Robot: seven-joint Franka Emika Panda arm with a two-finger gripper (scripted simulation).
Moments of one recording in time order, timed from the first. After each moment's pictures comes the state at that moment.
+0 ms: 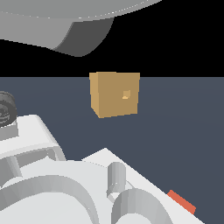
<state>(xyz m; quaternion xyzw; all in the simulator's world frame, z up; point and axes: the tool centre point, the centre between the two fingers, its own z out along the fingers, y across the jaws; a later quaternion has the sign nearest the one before) -0.018 -0.290 0.061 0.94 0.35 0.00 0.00</state>
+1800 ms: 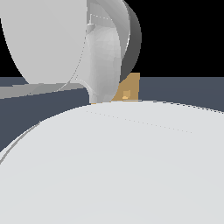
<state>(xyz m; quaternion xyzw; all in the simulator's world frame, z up) 0.014 -0.265 0.023 0.92 0.40 0.00 0.00</state>
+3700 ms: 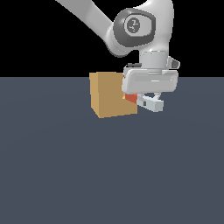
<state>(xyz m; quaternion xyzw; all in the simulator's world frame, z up) 0.131 0.094 0.104 0.58 0.82 0.00 0.00</state>
